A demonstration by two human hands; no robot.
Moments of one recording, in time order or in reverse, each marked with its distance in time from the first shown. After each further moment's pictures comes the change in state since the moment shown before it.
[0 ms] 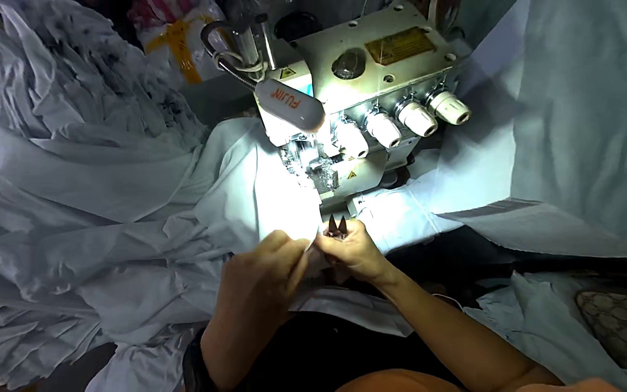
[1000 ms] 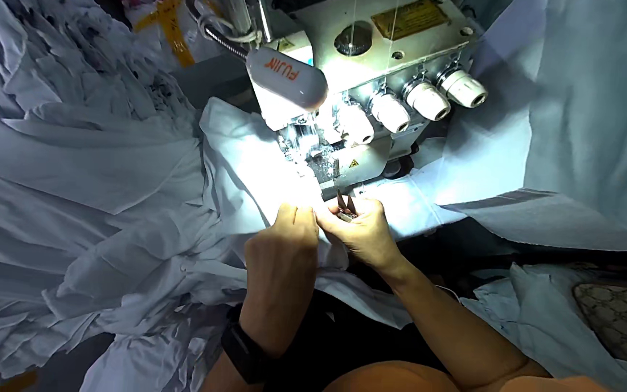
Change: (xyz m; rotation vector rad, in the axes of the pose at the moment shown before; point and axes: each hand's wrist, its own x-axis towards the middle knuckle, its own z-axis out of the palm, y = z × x) left_hand 0.018 0.028 0.027 0.216 0.121 -0.125; right_hand 0.005 -0.011 -0.002 -0.335 0.137 -0.279
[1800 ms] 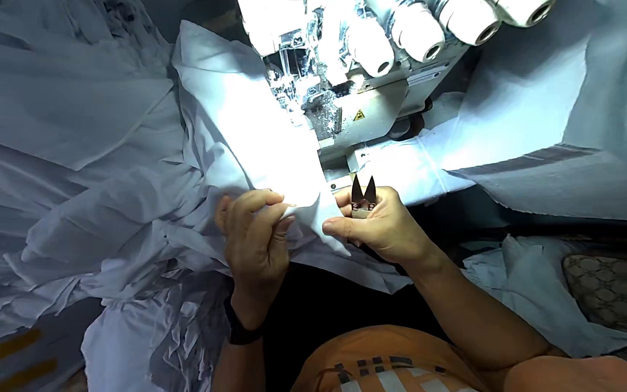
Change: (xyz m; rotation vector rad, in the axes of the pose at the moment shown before) left_hand -0.057 -0.032 0.040 -0.470 0.360 0.008; right_hand -0.031 -0.011 -0.026 0.273 -0.284 0.269
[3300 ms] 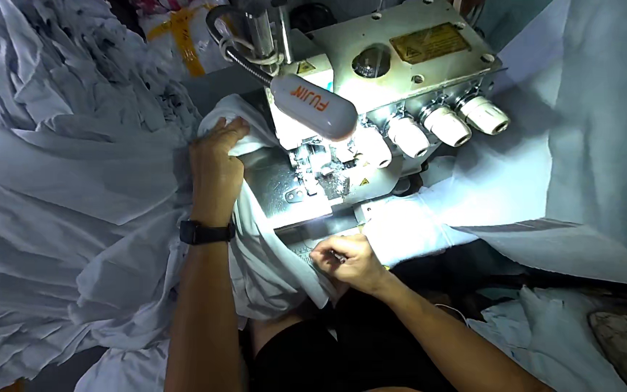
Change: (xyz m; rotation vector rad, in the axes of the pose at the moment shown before) left_hand 0.158 -0.074 0.002 0.292 -0.227 -0.224; right_hand 0.045 0.062 -0.001 -0.583 0.091 -0.604
